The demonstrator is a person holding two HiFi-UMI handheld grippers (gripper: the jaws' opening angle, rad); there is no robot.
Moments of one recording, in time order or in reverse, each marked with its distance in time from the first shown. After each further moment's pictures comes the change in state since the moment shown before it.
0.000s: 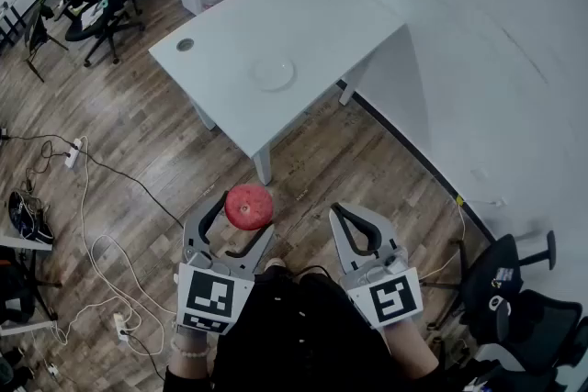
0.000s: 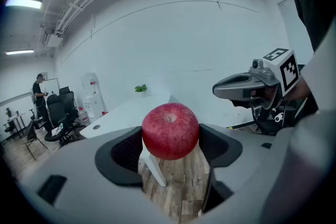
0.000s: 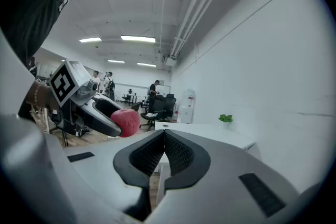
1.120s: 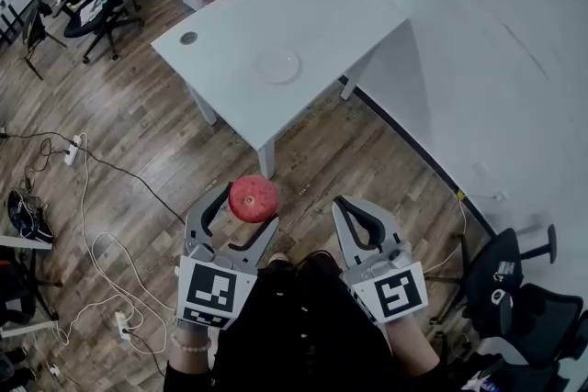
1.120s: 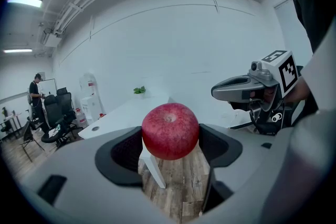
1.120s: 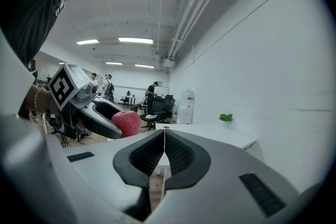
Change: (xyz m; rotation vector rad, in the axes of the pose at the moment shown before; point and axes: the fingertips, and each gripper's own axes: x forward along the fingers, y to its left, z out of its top) left arm -0.010 0.011 -0.004 0.005 -0.032 -0.025; right arm 0.009 0.014 0.012 0.032 -0.073 -0.035
